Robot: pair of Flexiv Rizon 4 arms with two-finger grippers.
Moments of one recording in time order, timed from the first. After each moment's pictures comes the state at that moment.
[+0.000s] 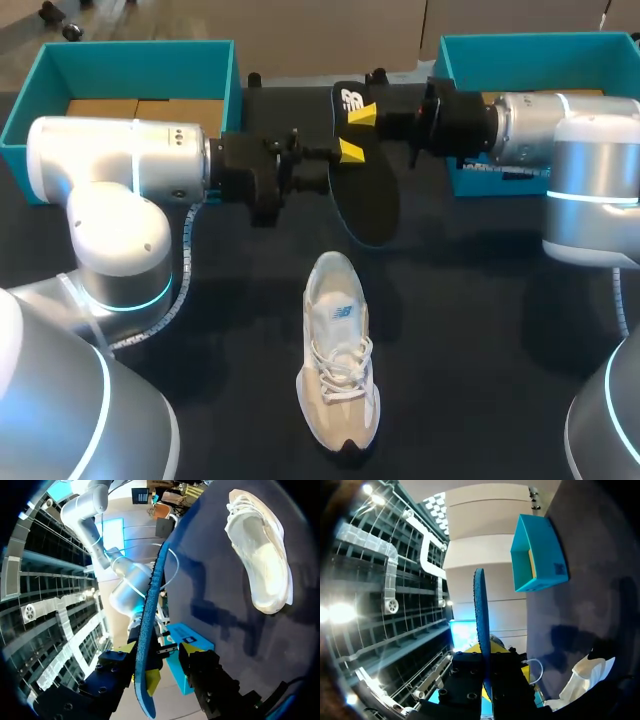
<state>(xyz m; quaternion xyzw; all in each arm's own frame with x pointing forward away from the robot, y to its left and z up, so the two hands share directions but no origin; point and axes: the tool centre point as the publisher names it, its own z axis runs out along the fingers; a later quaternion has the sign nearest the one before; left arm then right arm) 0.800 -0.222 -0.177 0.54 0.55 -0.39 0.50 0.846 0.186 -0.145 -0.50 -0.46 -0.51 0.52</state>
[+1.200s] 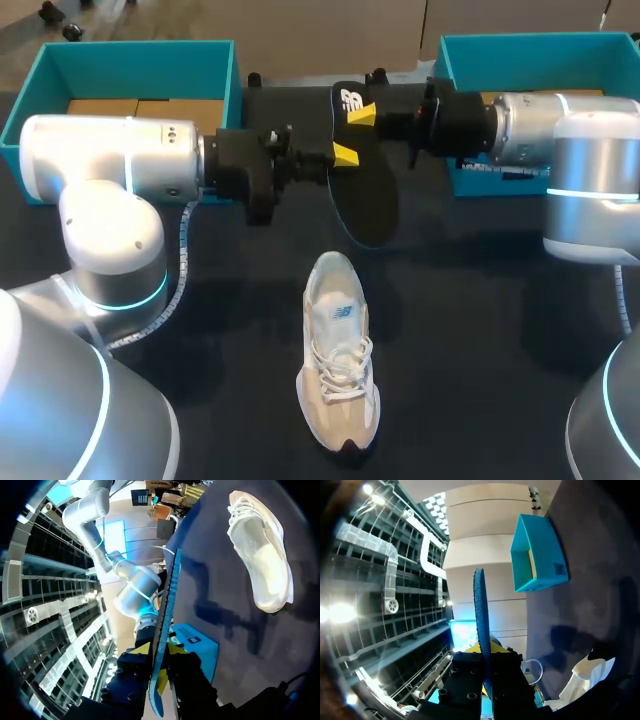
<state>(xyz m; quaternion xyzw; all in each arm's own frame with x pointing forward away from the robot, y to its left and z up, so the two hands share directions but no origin) 0.796 -0.219 -0.166 0.54 0.54 -0.39 0.51 0.846 0.187 -0.146 -0.50 -0.46 -0.51 0.52</state>
